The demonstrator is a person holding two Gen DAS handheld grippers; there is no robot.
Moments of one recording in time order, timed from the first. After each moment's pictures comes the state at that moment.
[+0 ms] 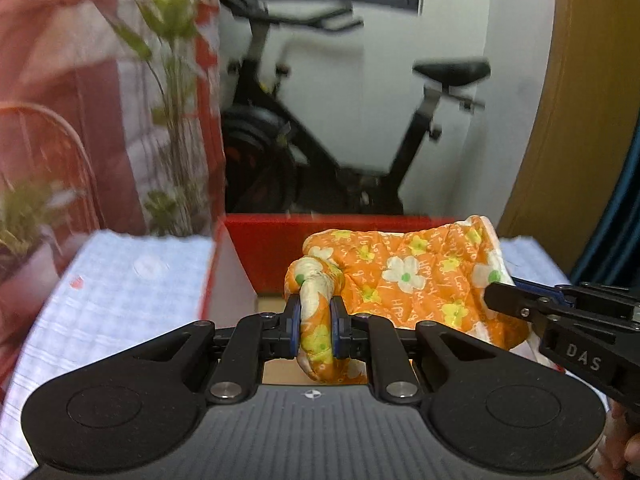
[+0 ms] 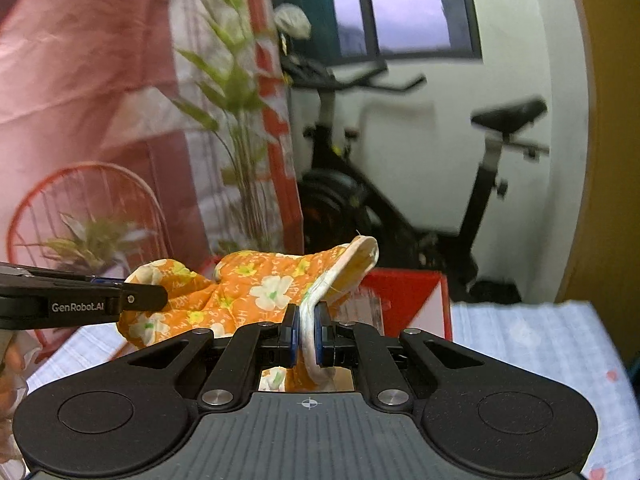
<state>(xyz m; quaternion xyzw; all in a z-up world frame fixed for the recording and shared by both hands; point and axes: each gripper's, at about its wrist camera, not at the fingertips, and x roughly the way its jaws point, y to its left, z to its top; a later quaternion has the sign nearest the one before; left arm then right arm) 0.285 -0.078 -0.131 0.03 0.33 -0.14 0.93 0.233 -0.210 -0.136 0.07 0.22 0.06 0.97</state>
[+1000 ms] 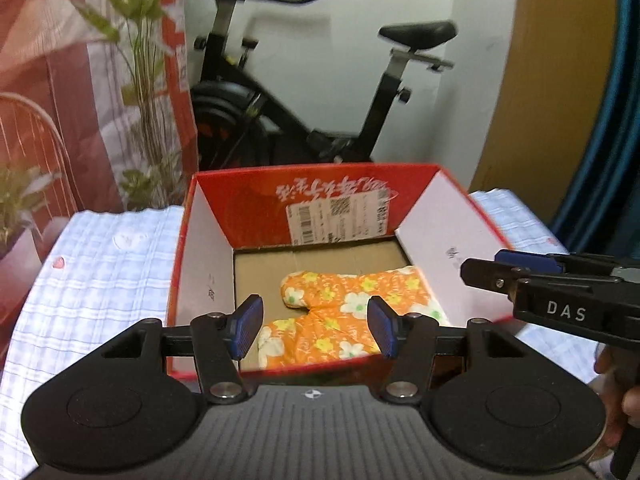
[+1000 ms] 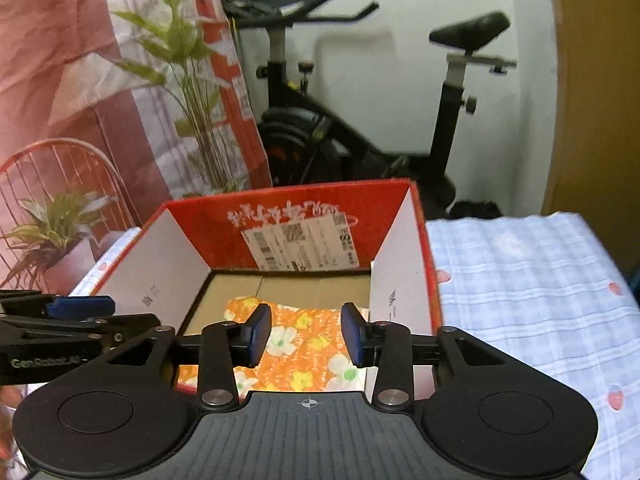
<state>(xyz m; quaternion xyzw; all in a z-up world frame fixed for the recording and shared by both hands) 0.239 -0.067 -0.141 0.06 0.35 -0.18 0.92 0.234 -0.216 -0.182 0.12 0.29 0.02 0.95</state>
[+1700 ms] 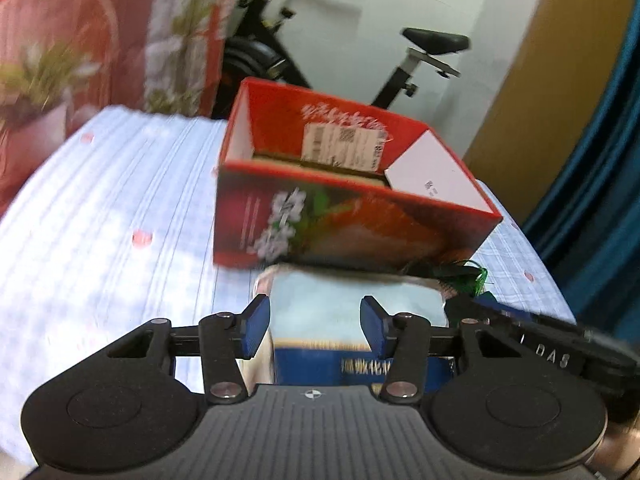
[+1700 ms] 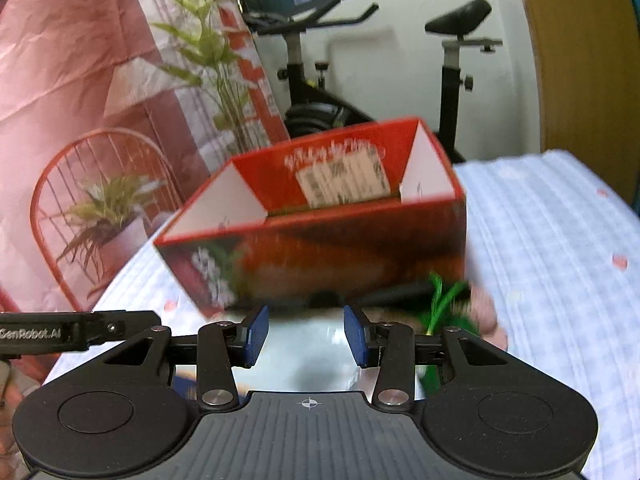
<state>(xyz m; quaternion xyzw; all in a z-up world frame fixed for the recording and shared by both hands) 0.131 -0.007 -0.188 -0.06 0.39 -0.17 0.90 0.096 -0.169 -0.221 0.16 0.28 0.05 0.94</state>
